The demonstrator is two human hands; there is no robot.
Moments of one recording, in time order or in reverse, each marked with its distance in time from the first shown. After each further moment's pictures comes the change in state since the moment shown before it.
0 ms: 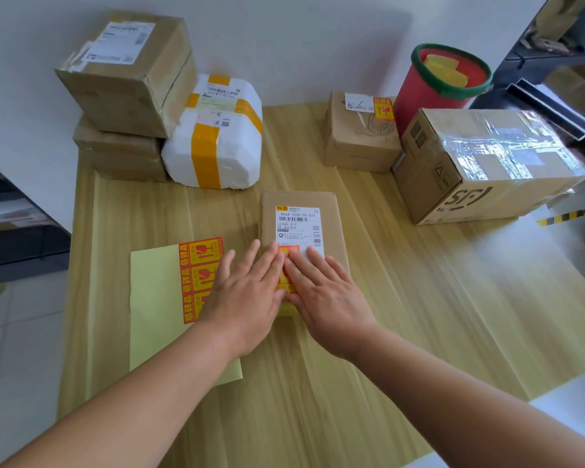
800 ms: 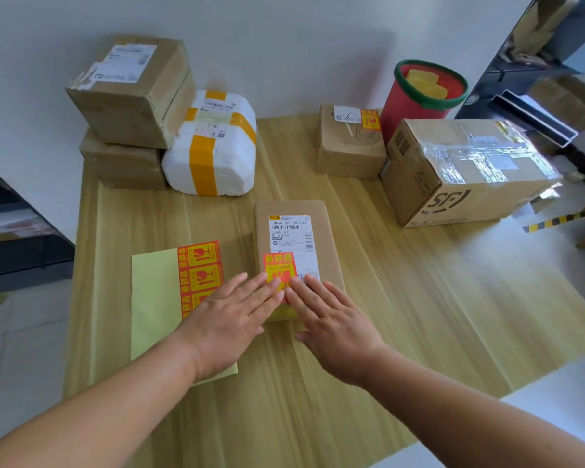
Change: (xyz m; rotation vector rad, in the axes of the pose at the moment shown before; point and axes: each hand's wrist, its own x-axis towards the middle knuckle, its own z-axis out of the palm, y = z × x) left_hand -0.033 -0.021 0.014 0.252 0.069 0.383; right_hand -0.049 0.008 0.002 -0.134 -0.042 -0.146
